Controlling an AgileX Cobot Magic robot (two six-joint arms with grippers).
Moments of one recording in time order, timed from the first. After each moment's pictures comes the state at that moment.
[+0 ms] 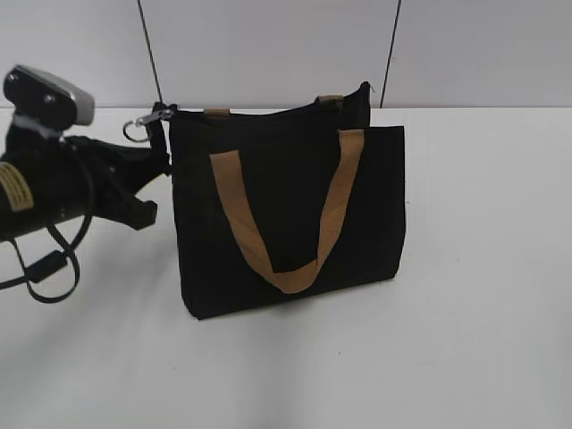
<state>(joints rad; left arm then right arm) -0.37 1.61 -0.52 0.36 -0.67 -0.02 -0.07 -0.01 -0.48 0.01 1.10 -0.07</state>
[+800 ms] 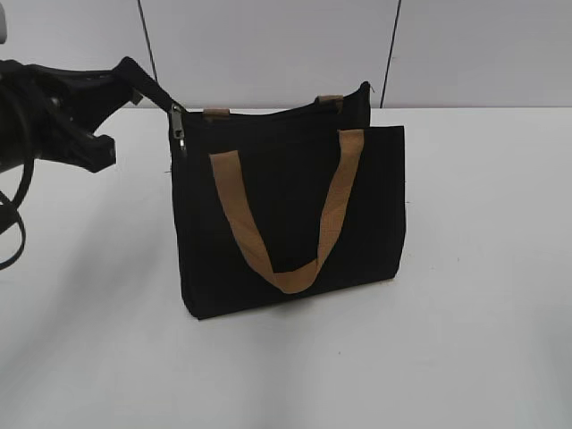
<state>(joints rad) -0.37 1.31 -0.52 0.36 -0.59 -0.06 -0.07 0.09 -0.49 0.13 1.09 -0.19</state>
